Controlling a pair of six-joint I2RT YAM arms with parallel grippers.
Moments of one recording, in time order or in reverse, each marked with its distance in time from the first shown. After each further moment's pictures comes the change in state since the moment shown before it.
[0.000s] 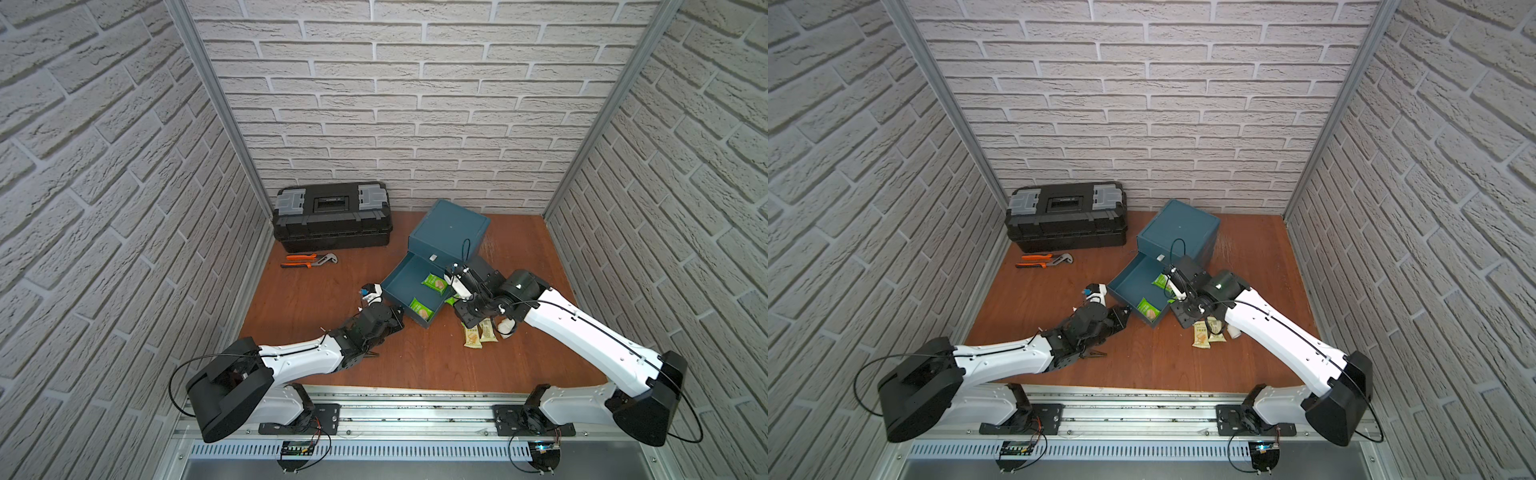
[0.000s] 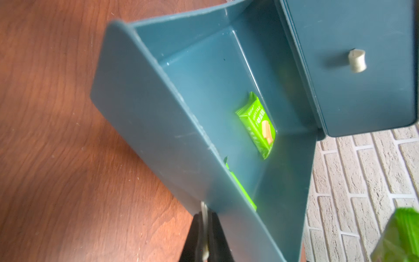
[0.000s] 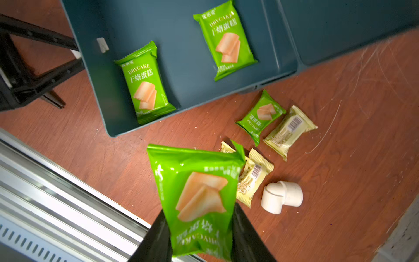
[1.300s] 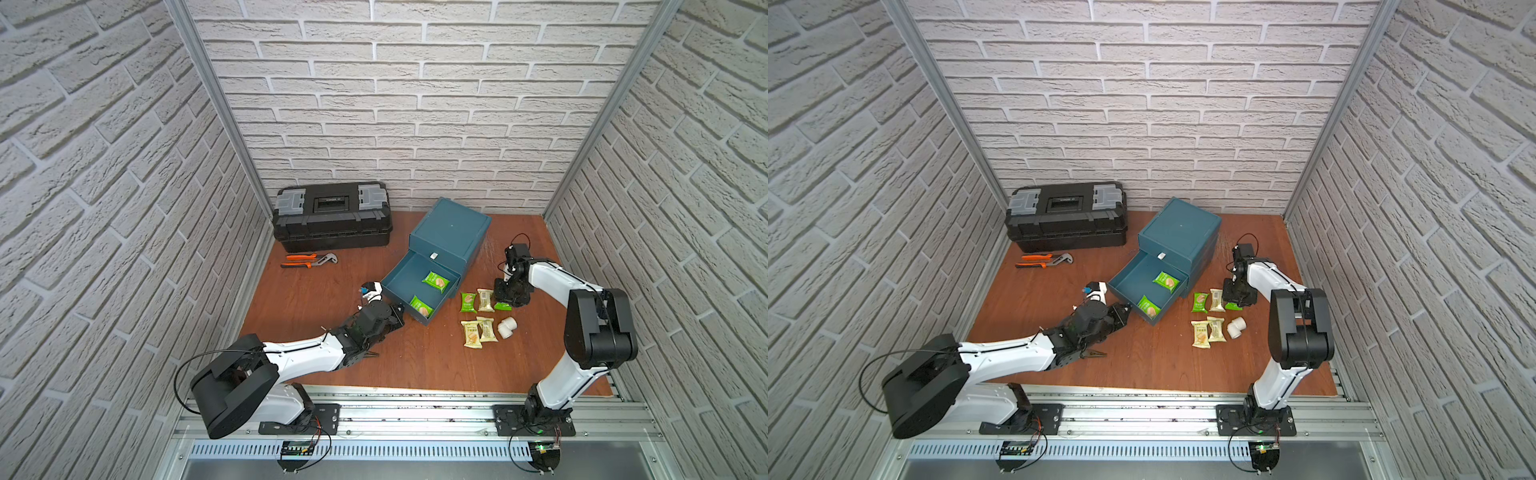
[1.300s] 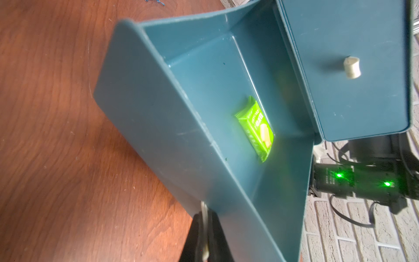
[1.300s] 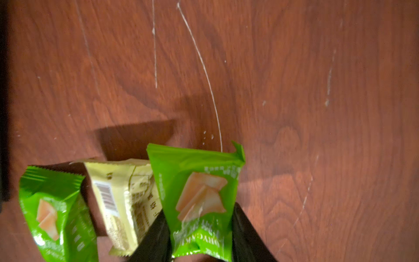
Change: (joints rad) left arm 0.017 0.023 0.003 0.039 0.008 0.000; right arm -0.730 0.470 -0.126 0.394 -0.127 0.054
